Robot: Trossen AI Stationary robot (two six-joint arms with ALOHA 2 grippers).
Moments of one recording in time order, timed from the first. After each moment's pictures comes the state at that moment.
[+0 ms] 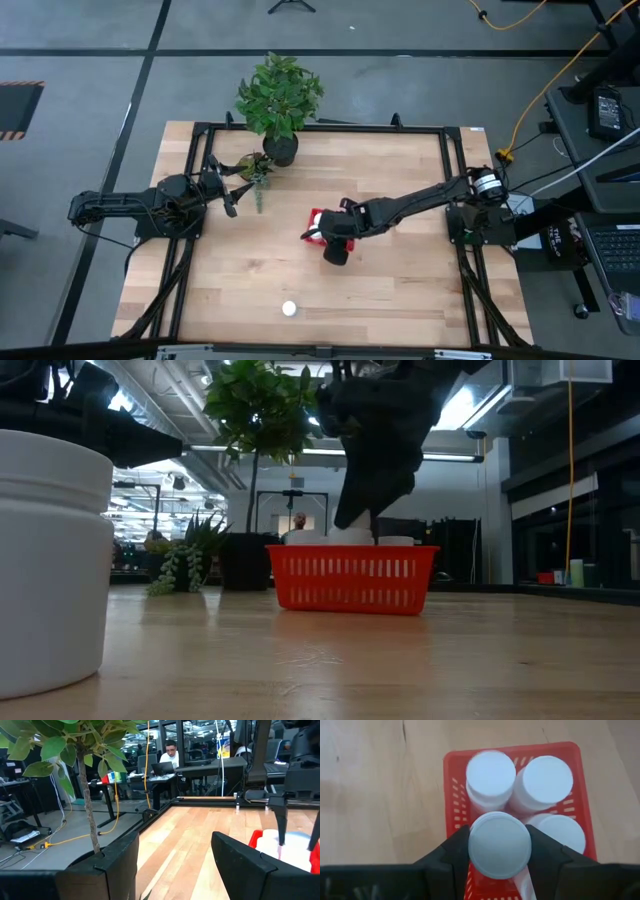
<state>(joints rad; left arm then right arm) 0.09 0.11 0.05 0.10 -0.37 0.12 0.19 1.88 1.35 -0.56 0.18 0.44</state>
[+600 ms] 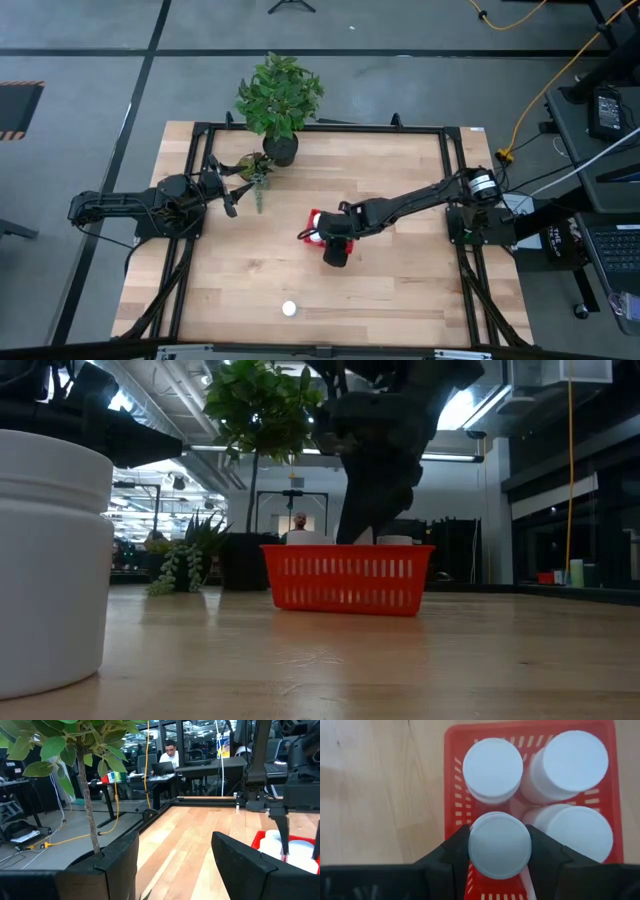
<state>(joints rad) 0.09 0.11 0.05 0.10 -0.37 0.12 0.17 1.91 1.35 -0.55 0.09 0.44</state>
